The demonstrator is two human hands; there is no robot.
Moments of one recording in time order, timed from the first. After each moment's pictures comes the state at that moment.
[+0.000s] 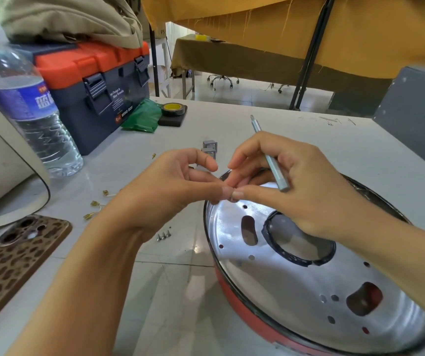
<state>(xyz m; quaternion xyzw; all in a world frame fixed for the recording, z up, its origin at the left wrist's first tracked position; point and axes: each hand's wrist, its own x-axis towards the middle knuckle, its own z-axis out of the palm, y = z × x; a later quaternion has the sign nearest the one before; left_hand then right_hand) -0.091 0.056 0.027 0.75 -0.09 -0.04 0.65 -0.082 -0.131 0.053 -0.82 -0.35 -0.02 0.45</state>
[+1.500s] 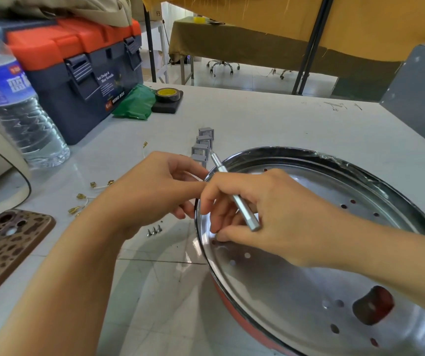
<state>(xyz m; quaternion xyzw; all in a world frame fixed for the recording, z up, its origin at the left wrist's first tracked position) -0.082 0.057 0.013 0.83 -0.02 -0.06 0.56 -0.085 -0.122 0.032 -0.84 -0.39 0.11 0.35</state>
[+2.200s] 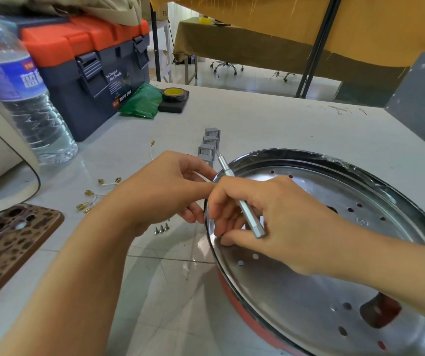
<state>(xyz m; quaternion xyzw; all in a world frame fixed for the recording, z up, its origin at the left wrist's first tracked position) -0.084 0.058 0.015 0.82 -0.04 -0.08 0.56 -0.089 -0.117 0.026 -0.84 -0.39 0.09 0.36</state>
